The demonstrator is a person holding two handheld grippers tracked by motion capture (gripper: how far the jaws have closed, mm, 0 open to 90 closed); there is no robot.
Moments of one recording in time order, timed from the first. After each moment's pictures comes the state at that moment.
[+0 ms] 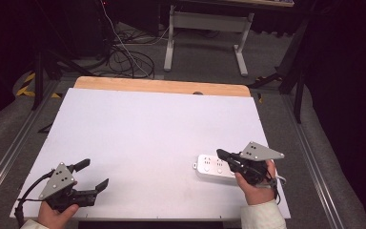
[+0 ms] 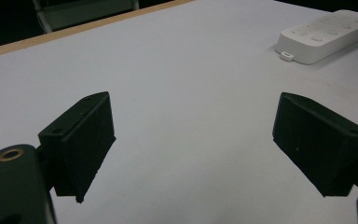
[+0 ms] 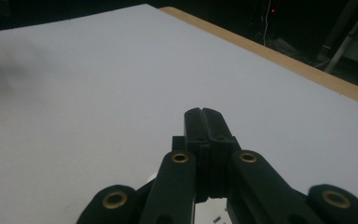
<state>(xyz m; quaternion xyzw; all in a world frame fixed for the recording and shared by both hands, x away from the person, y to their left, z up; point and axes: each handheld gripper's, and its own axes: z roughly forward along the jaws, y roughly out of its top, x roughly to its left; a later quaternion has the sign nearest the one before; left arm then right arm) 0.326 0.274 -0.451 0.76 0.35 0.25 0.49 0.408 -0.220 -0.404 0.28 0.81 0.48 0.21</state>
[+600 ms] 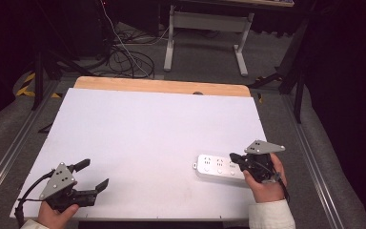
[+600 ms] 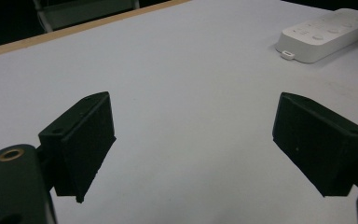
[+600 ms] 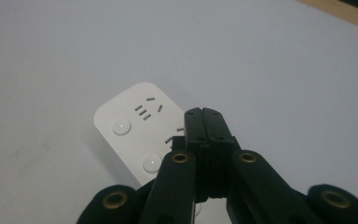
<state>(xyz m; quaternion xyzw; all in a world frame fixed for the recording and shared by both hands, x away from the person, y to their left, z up) 0.326 0.273 -0.452 0.76 0.35 0.25 0.49 0.420 -0.242 -0.412 0.36 0.83 0.36 0.20</state>
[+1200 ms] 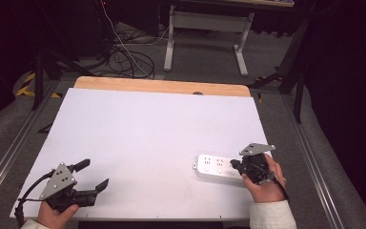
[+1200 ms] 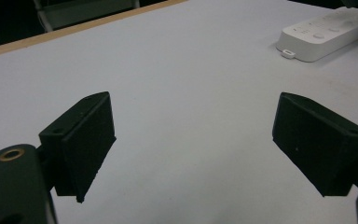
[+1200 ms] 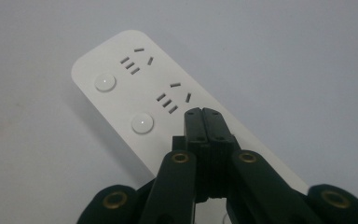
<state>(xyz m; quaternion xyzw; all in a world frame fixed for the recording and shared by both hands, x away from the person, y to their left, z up) 0.326 0.273 -0.452 0.76 0.35 0.25 0.49 0.423 -0.239 -0.427 0.38 0.86 0.29 0.18</state>
